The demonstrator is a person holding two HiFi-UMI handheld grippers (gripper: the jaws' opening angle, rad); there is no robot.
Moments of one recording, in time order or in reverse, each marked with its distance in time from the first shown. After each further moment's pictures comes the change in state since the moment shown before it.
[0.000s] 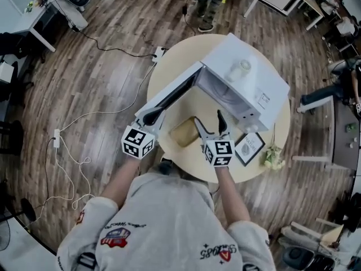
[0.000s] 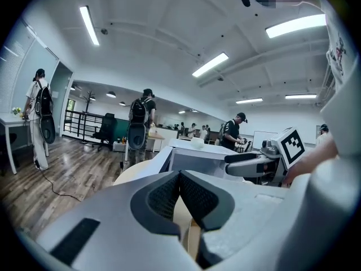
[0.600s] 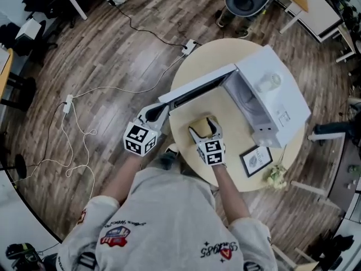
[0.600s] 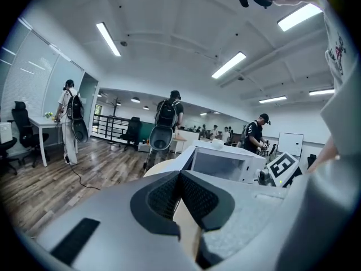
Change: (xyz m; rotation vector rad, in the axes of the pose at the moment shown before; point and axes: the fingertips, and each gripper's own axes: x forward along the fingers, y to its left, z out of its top) left arm -0.082 0.037 -0.016 -0.056 -0.023 0.237; right arm 0.036 0.114 -0.109 -0.166 0.299 0.356
